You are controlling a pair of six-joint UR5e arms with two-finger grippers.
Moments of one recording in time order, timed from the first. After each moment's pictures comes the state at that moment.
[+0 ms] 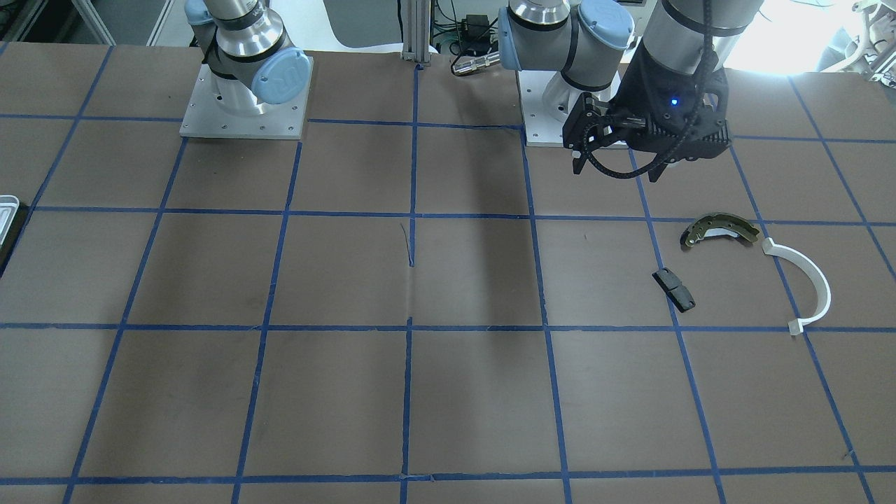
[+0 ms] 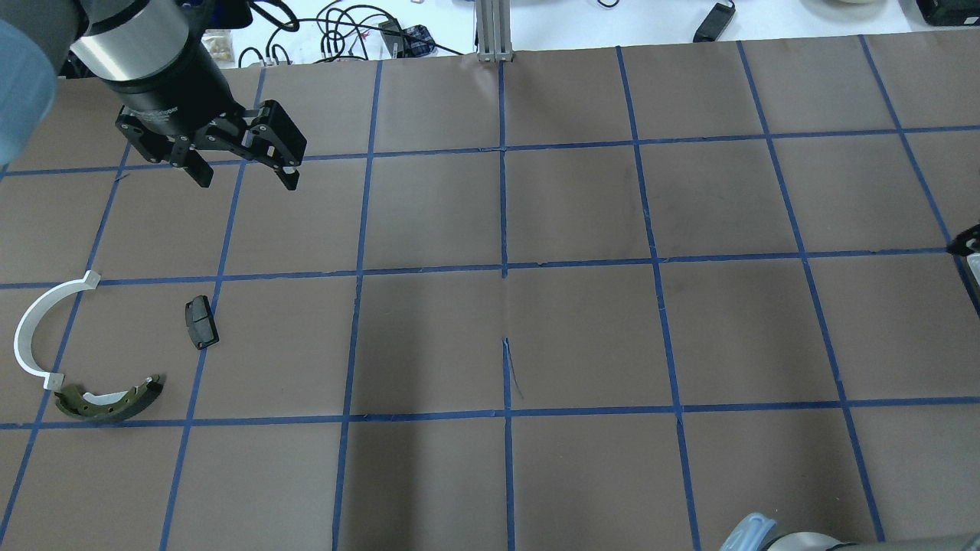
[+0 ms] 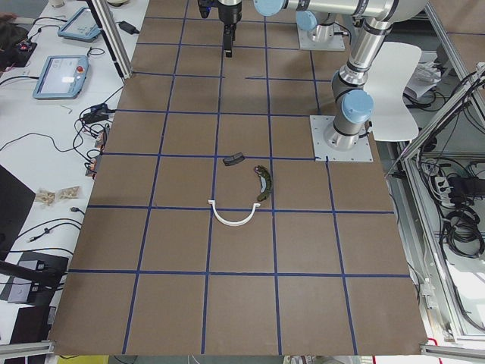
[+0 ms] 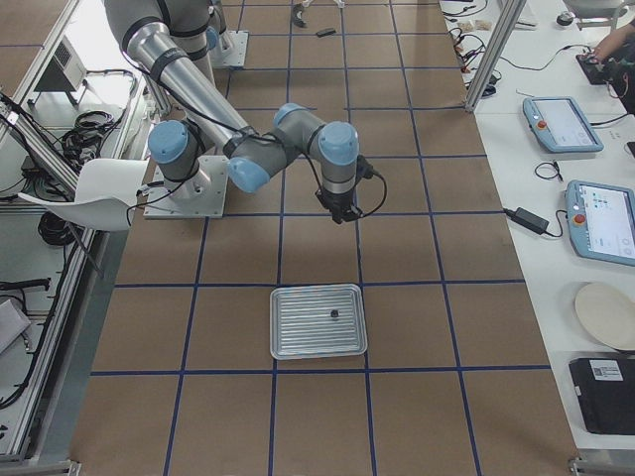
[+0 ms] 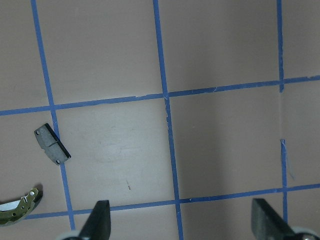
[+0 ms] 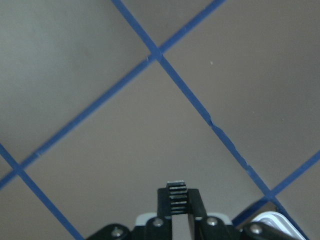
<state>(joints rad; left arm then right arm) -1.56 -1.56 -1.52 -1.63 1.56 0.11 0.93 -1.48 1.86 -1.97 -1.49 -1.49</state>
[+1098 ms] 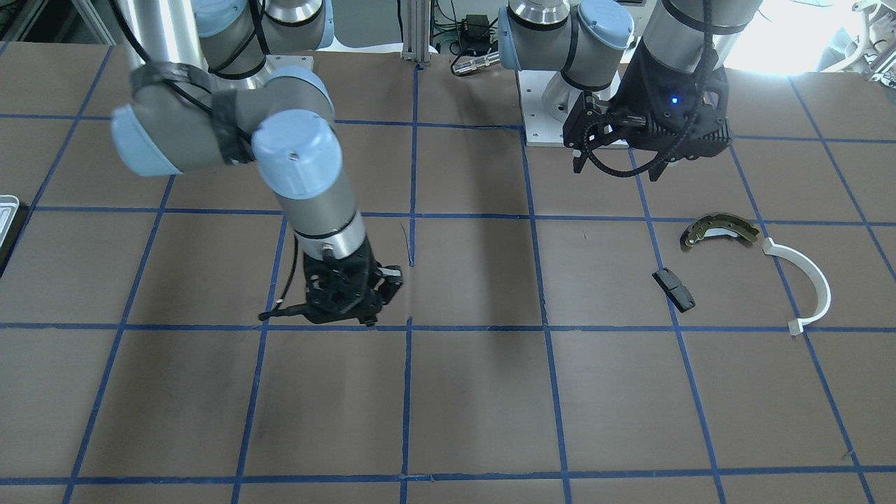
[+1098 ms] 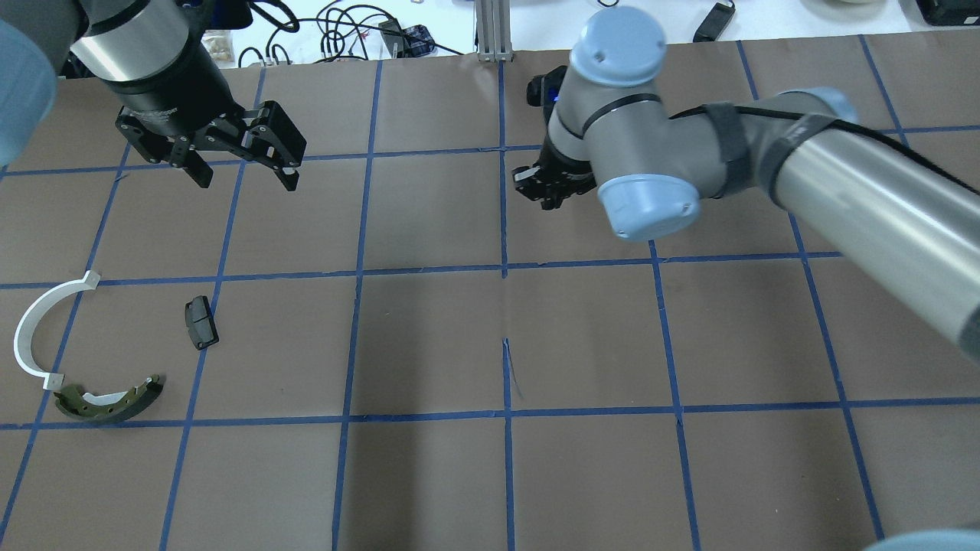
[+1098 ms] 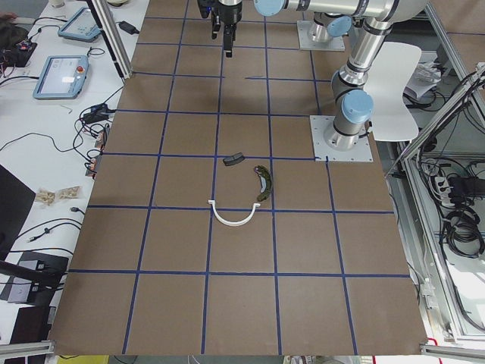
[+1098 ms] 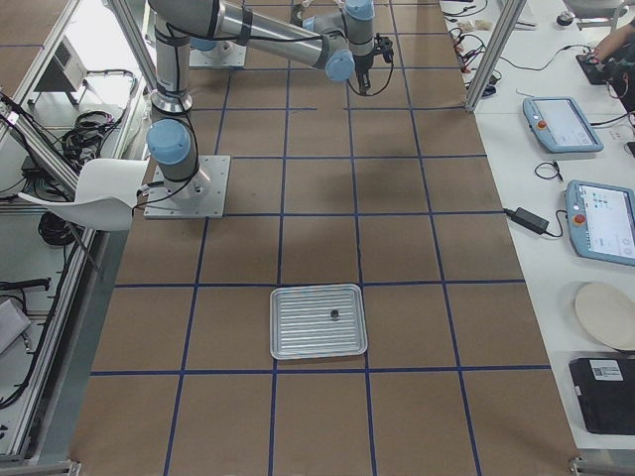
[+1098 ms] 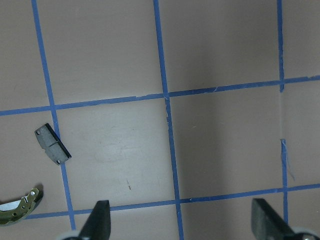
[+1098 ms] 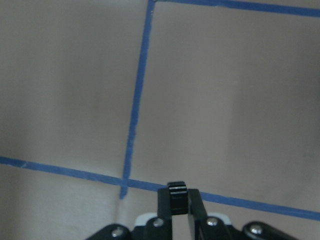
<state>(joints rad) -1.56 -1.56 -1.52 -1.63 1.57 0.11 1.85 -1.17 1.66 -2.23 -1.48 0.17</state>
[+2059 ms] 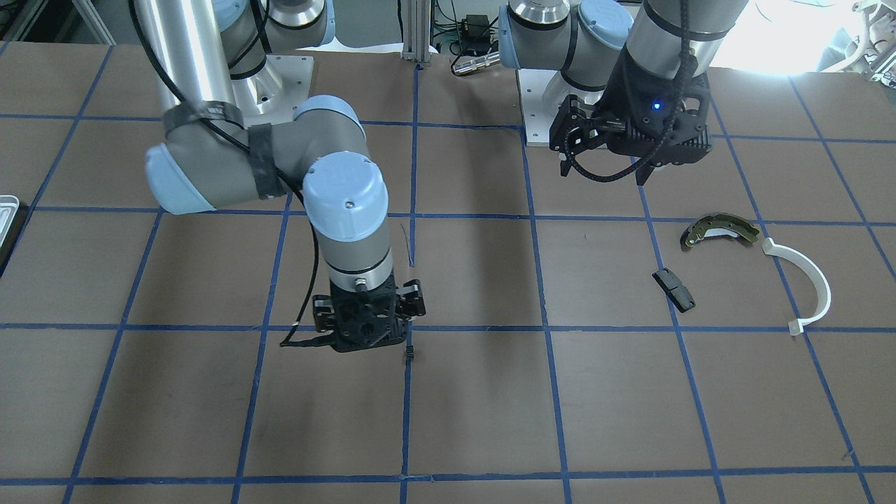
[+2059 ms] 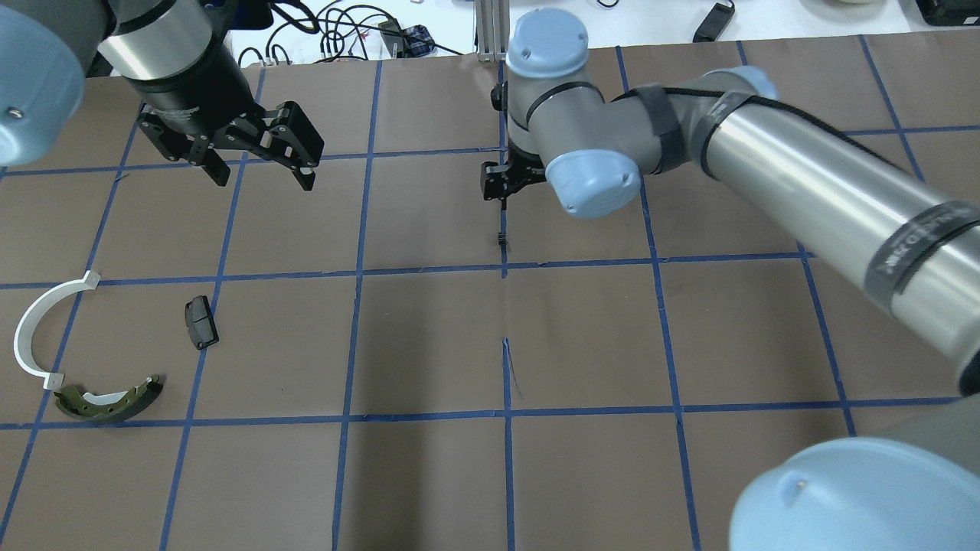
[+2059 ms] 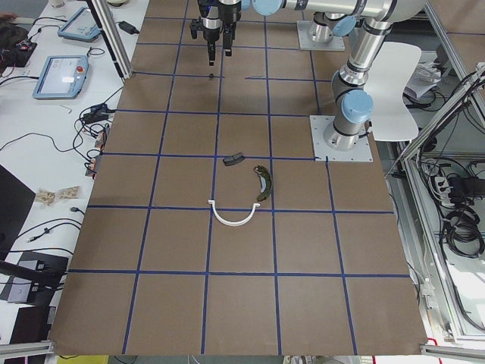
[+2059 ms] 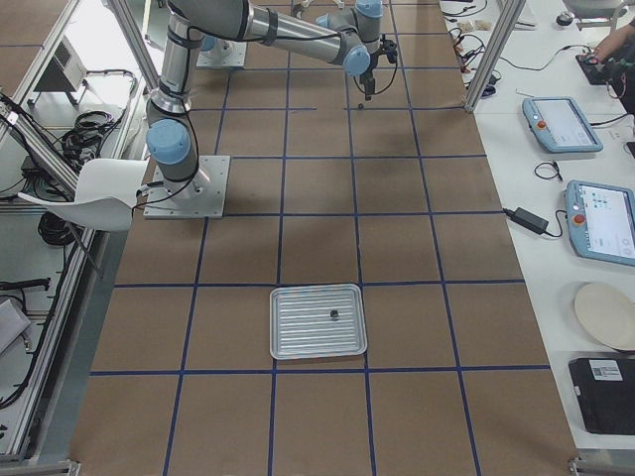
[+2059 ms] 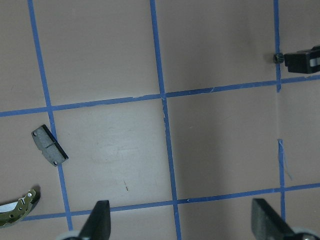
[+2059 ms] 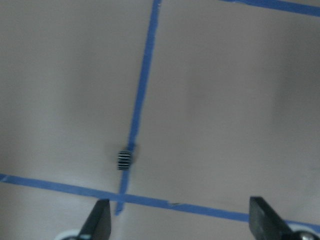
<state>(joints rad) -1.60 -1.59 -1.51 -1.62 1.56 0.08 1.81 -1.15 1.53 -2.03 -1.58 0.04</state>
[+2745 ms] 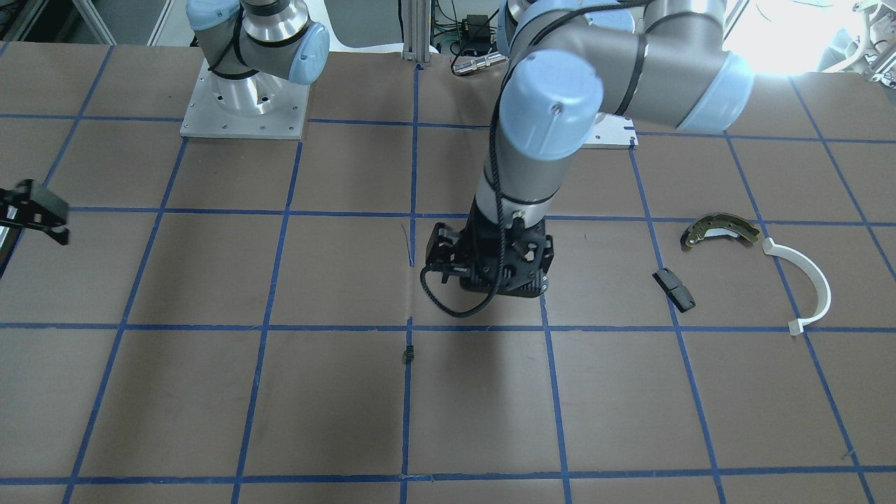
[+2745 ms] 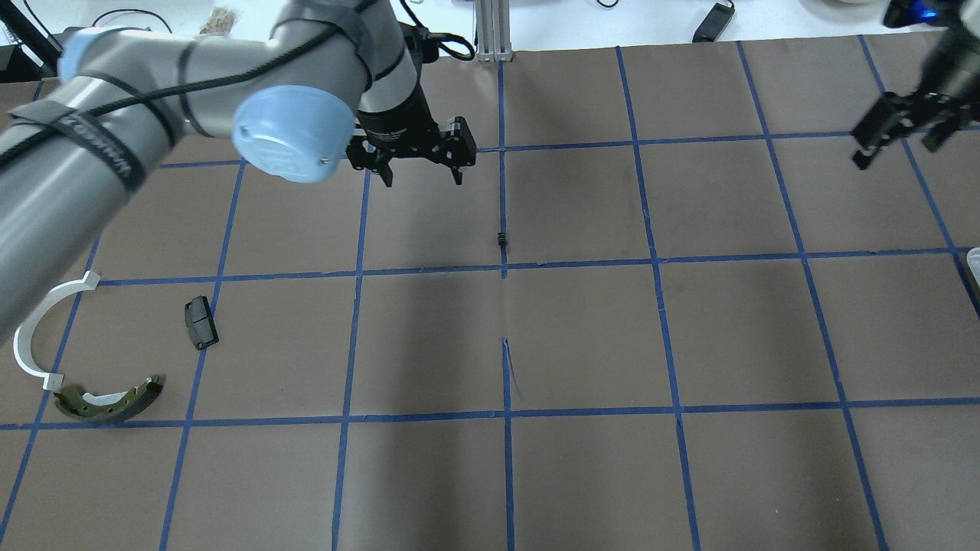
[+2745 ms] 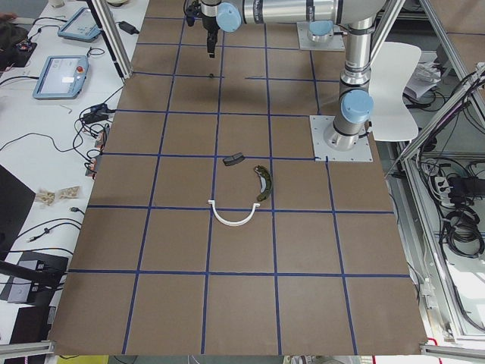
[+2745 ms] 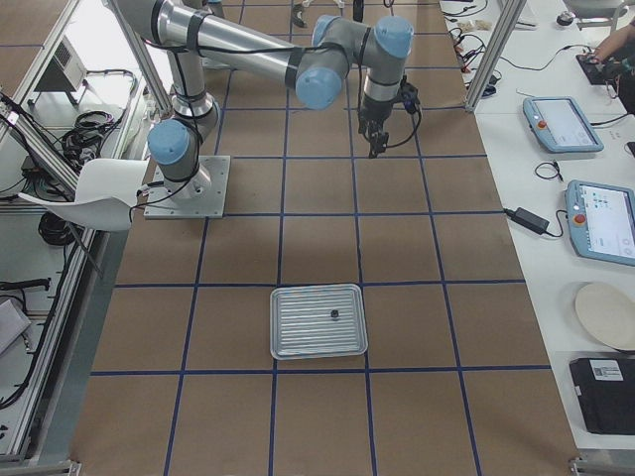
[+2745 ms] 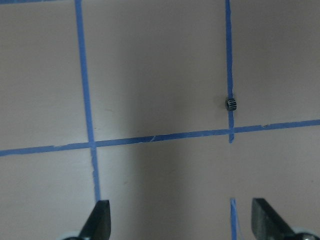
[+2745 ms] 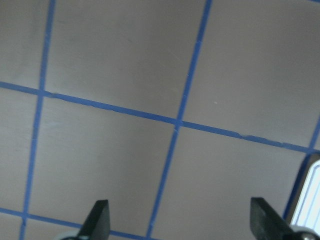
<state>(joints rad) -1.82 -1.92 -1.50 -1.24 1.50 -0.17 1.07 -1.41 1.55 -1.66 -1.60 -0.72</state>
